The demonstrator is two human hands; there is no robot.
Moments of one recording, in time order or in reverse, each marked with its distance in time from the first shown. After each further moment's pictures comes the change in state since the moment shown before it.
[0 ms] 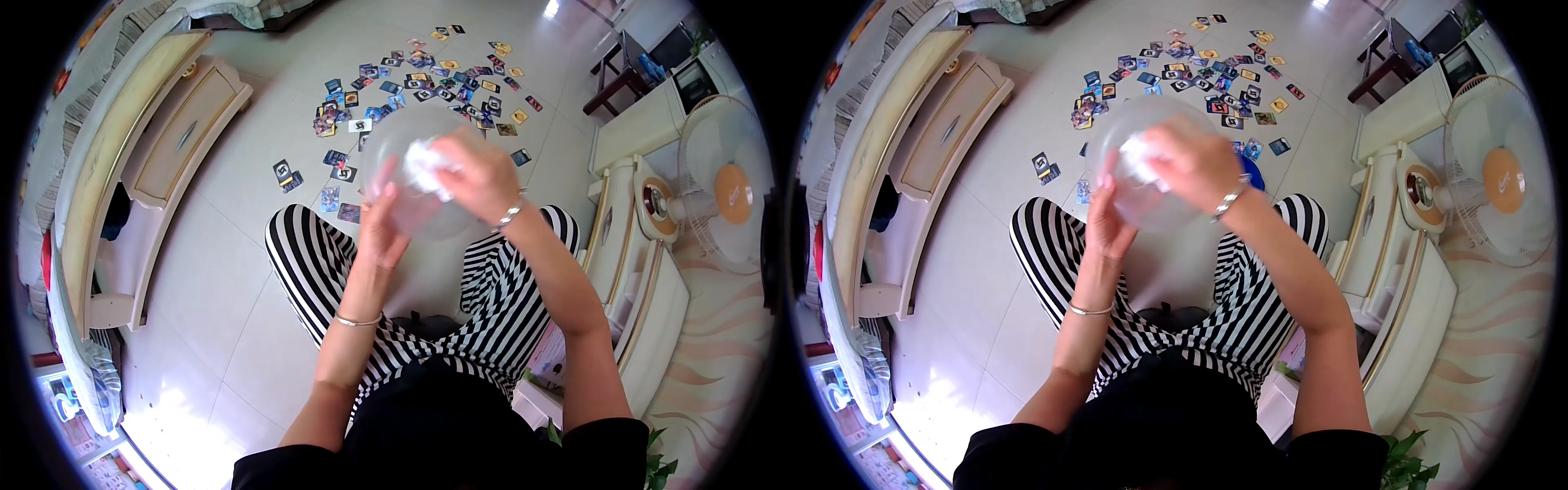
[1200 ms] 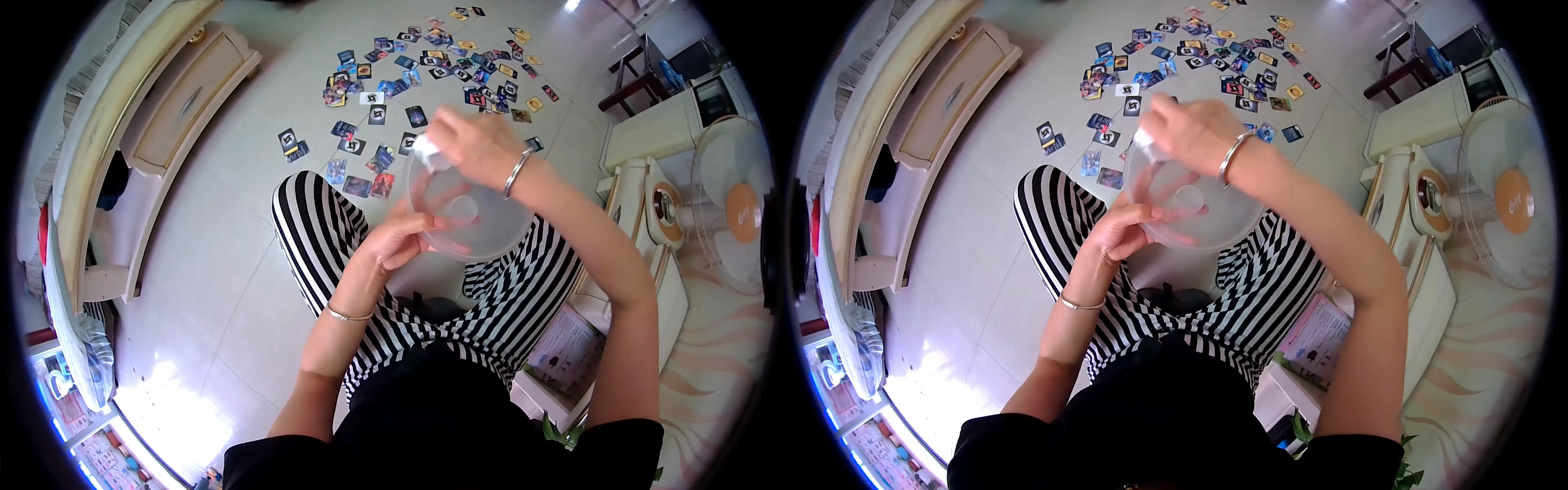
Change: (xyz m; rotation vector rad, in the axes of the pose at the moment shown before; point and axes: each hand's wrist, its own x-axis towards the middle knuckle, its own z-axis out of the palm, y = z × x) left_hand -0.025 0.013 -0.007 0.105 -0.272 -0.428; right_hand 0.025 0.009 0.019 -0.234 -0.467 -0.314
